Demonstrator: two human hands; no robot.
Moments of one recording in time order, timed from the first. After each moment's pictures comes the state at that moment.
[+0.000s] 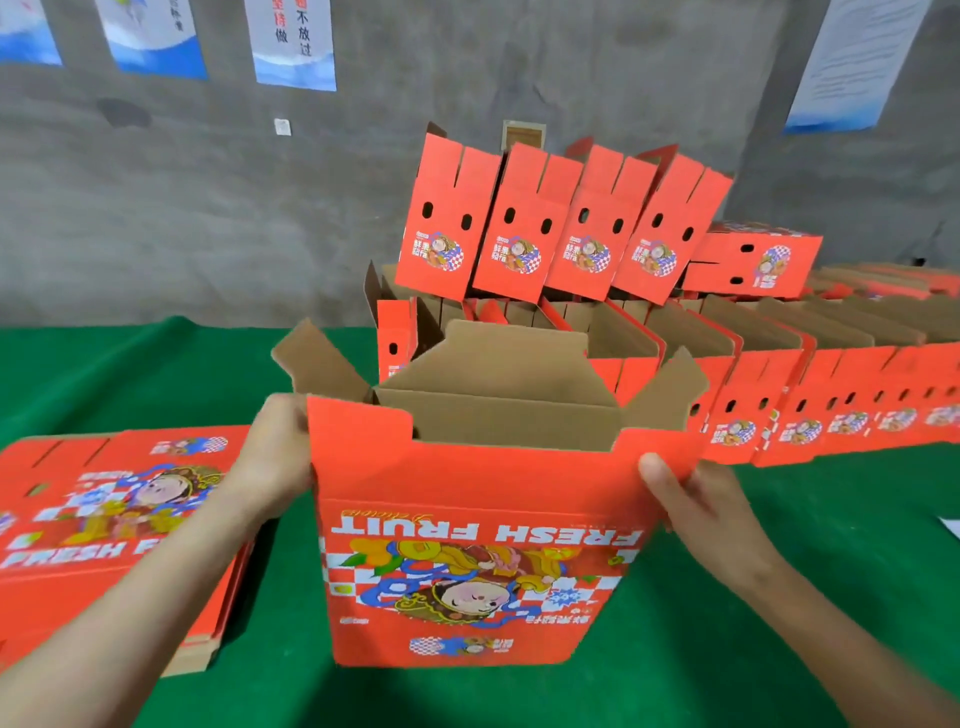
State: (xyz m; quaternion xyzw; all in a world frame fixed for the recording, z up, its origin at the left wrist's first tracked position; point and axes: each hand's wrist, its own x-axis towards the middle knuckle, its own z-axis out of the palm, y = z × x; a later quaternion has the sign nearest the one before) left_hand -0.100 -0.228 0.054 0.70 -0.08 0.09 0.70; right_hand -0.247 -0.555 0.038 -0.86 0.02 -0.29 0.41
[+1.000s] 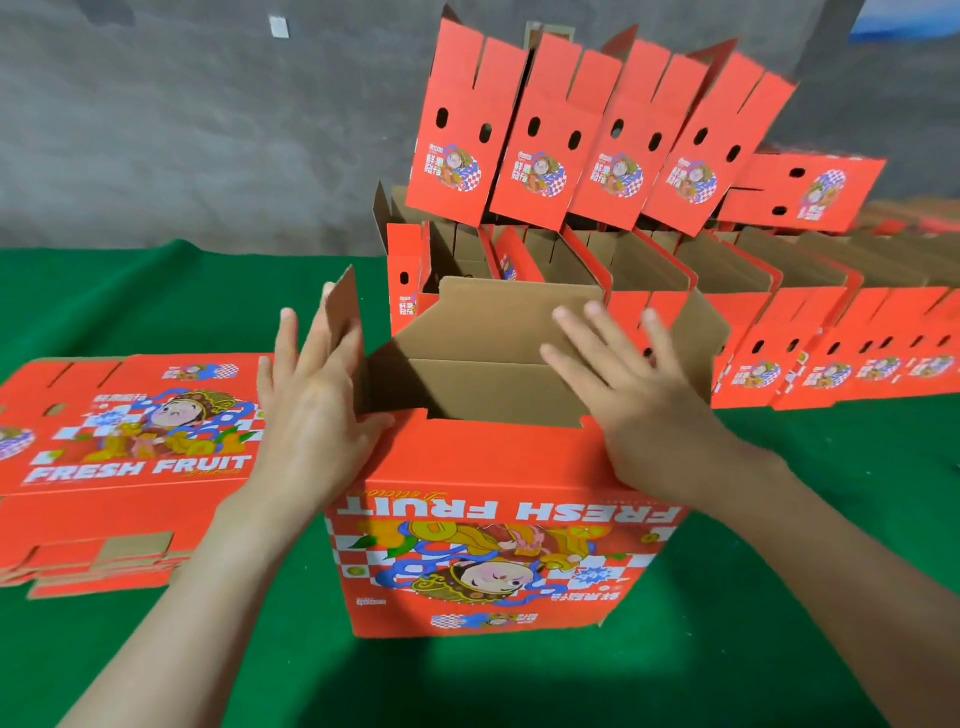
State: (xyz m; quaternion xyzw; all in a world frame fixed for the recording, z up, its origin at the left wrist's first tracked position) left_hand -0.137 -0.250 0.038 0.93 -0.17 0.24 0.24; right_hand -0.212 -0.511 0.064 -0.95 -0.12 -0.22 -0.17
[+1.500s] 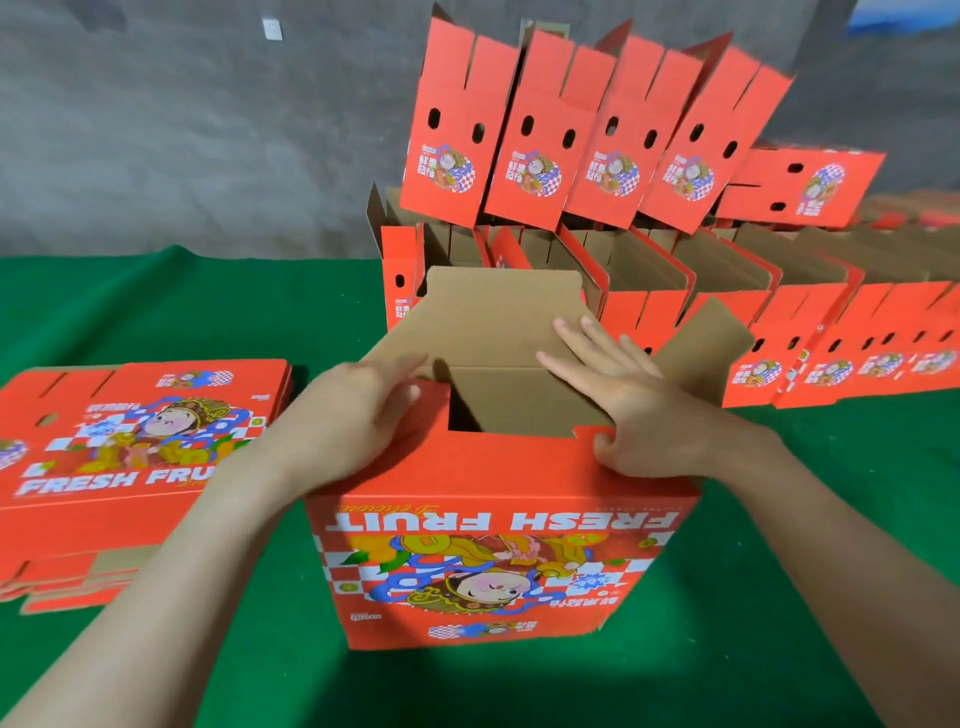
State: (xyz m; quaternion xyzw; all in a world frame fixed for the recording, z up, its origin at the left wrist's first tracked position) left_hand -0.122 -0.262 0.050 0.90 -0.33 0.12 0.24; right_hand -0.190 -0.537 0.060 -0.99 -0.14 -0.04 0.05
